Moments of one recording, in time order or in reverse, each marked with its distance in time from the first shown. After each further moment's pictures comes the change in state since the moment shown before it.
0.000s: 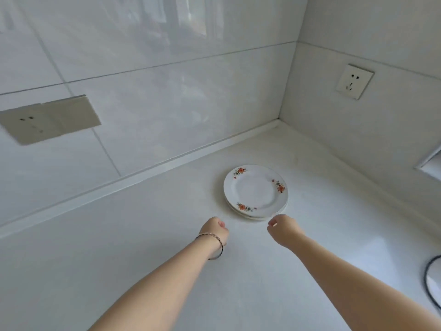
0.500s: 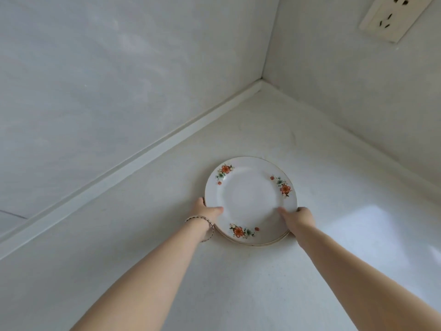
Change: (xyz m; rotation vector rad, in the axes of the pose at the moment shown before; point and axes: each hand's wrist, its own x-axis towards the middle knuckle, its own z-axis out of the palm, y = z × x) left_hand 0.201 0.058 0.009 -0.151 -0.152 -0.107; right_hand 0.175 0.013 0.018 0.648 0.184 0.531
